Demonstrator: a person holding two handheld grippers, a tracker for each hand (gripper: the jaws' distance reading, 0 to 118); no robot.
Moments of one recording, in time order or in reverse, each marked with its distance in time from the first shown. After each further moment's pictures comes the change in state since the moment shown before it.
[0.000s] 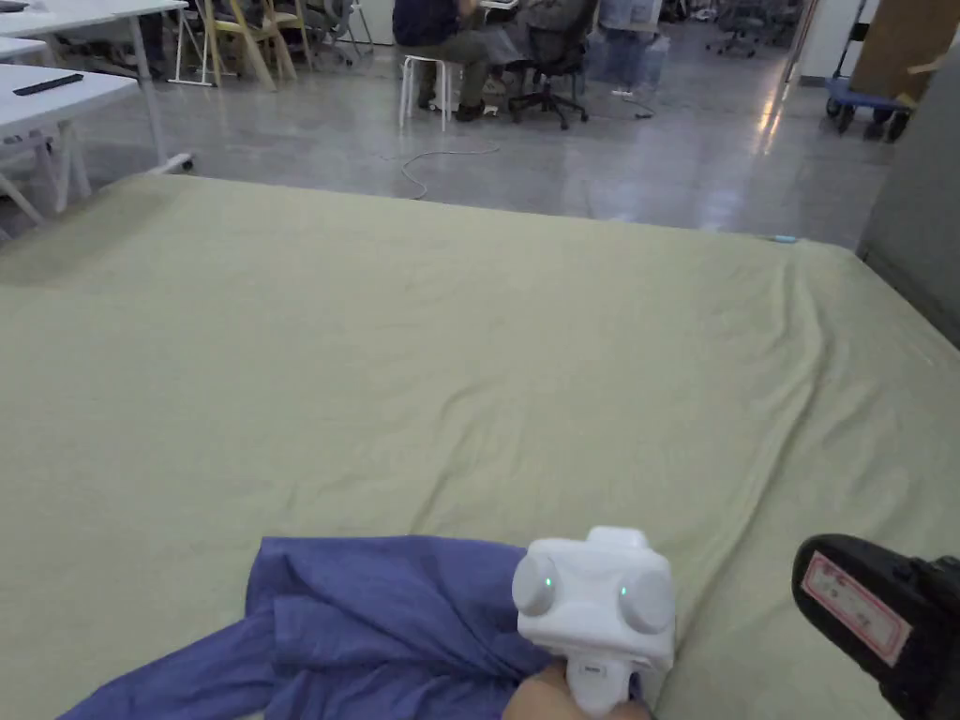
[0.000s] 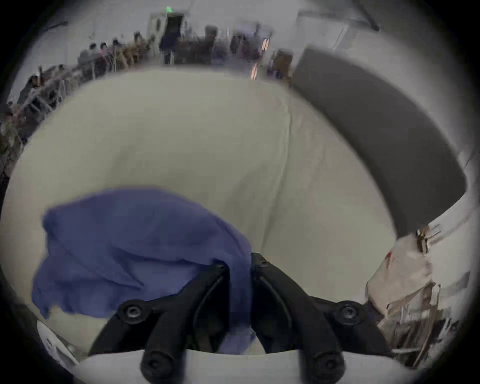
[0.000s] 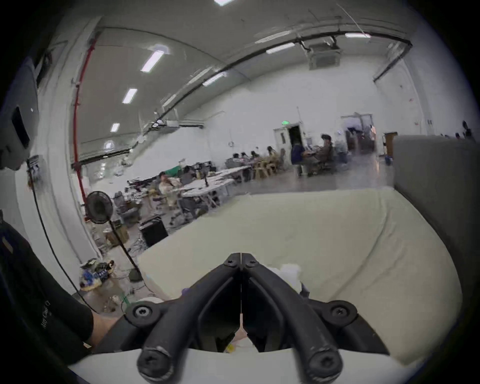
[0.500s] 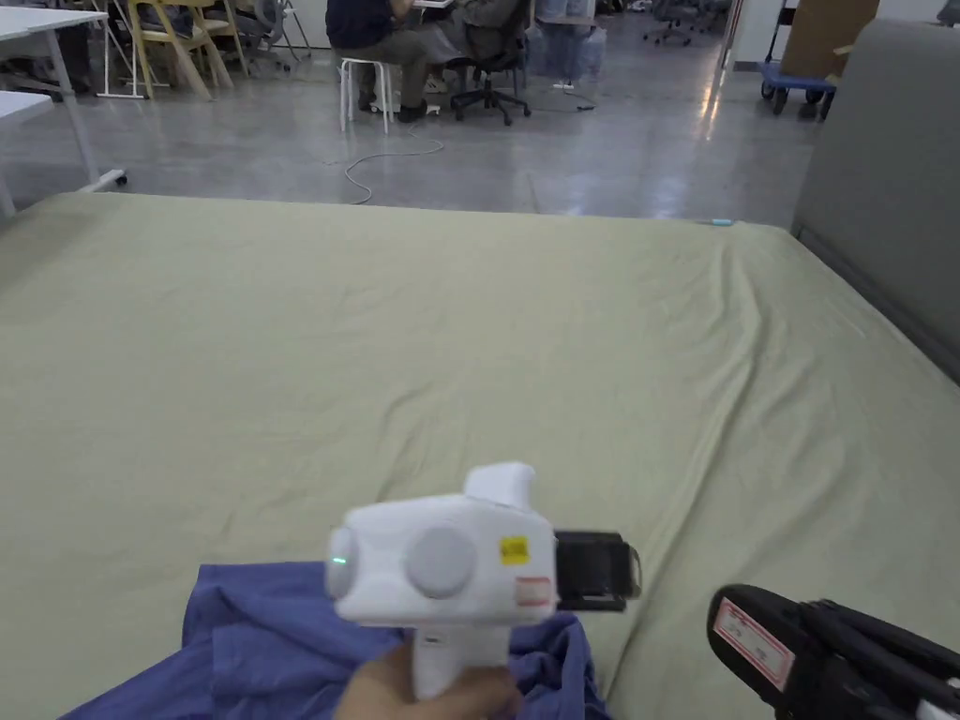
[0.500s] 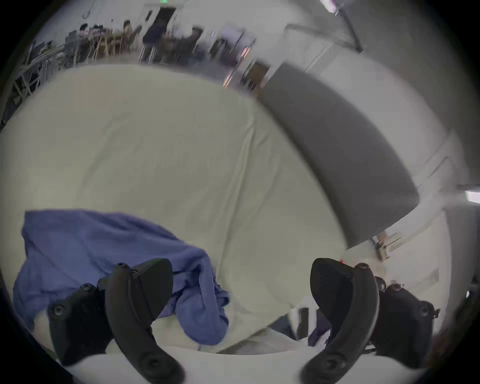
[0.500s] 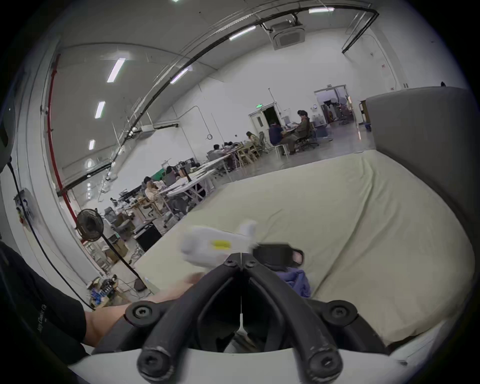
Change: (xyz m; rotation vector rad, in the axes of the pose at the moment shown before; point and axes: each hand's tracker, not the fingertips) left arm -0.051 0.006 0.150 0.297 -0.362 0.014; right arm 0.032 -0.026 -0.019 -0.044 -0.011 -0.164
